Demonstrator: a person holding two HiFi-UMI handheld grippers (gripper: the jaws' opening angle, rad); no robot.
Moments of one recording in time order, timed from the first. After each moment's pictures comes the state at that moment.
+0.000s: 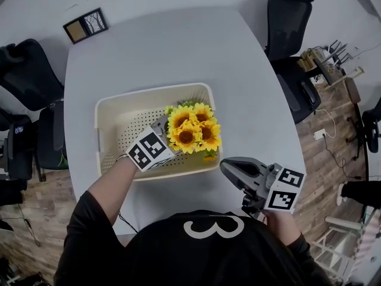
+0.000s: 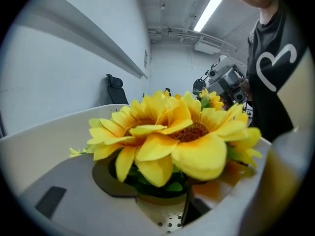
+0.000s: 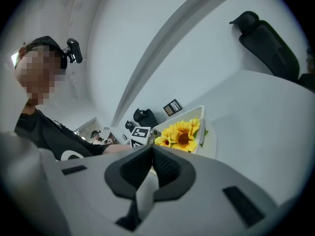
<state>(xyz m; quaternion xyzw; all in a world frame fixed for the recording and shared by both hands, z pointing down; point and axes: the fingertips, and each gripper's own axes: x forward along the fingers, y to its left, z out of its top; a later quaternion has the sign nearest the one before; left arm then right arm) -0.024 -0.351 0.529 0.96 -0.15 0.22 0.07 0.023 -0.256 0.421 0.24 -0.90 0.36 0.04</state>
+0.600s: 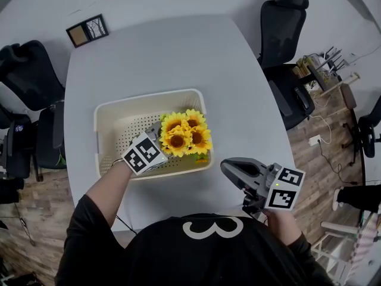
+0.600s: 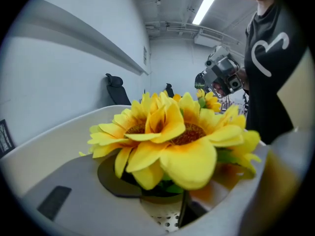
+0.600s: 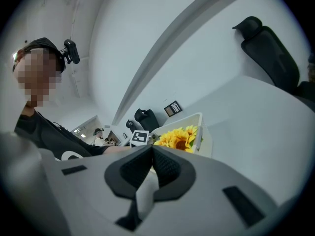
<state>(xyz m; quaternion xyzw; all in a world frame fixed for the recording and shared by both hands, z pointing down) -0.019 -0.338 0.527 0.95 -0.16 0.25 0.05 0.056 -0.249 0.397 0.24 -0.90 0.35 0.05</state>
